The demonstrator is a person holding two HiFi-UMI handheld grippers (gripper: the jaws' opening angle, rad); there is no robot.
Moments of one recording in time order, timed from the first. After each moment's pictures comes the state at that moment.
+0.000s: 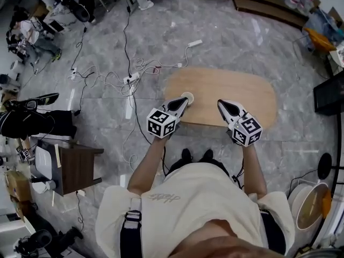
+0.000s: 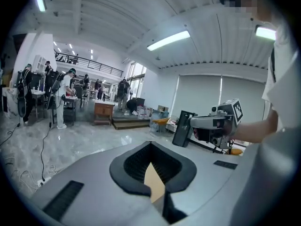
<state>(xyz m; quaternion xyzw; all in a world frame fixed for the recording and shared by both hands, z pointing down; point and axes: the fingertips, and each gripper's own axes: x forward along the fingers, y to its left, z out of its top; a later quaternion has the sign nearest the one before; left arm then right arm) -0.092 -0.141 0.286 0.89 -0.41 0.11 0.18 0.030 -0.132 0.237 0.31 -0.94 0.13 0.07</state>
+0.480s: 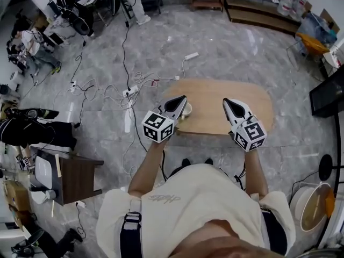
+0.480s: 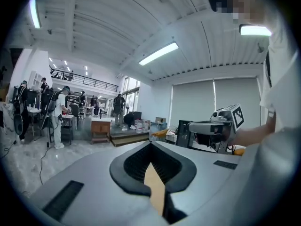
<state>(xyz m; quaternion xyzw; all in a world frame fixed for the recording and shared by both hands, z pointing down) -0.083 -0.131 0.187 0.90 -0.41 0.06 0.09 0.057 -0.119 0.155 0.38 -0.93 0.04 0.05</state>
